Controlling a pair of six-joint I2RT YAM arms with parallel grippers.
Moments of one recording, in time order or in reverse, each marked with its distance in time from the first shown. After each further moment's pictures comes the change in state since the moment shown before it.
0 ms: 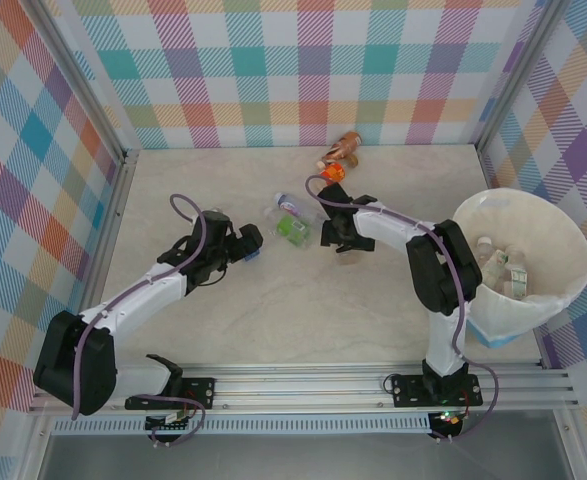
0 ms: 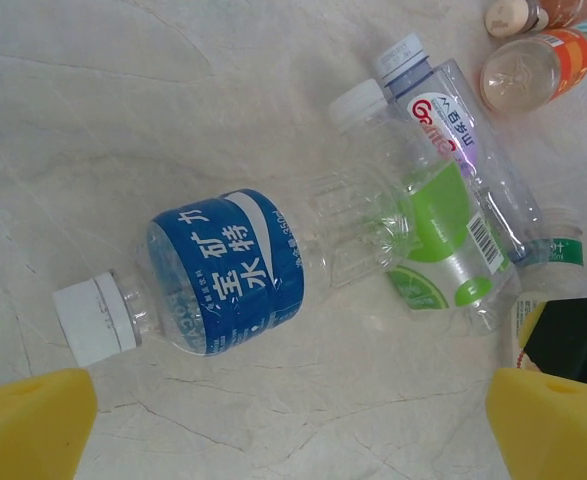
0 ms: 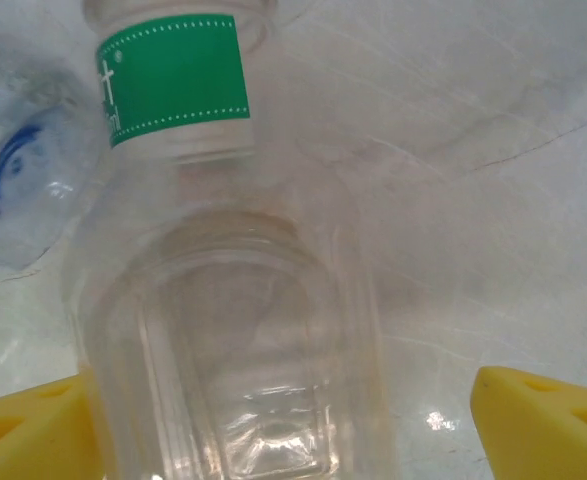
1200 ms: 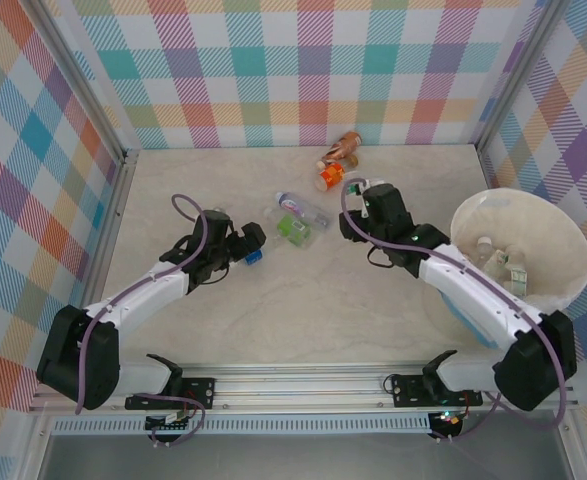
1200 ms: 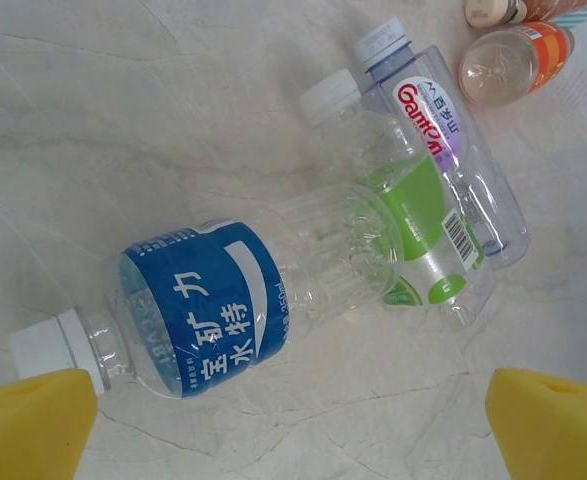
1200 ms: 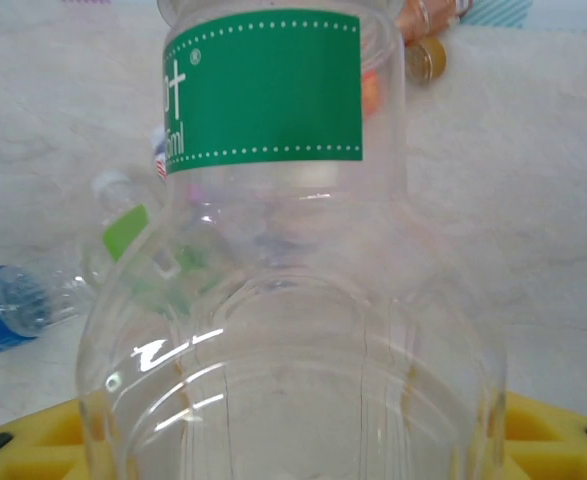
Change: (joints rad) left arm 0.011 0.030 -0.010 0.065 0.069 -0.027; right arm 0.022 -0.723 -0.330 0.252 -0.077 -0.401
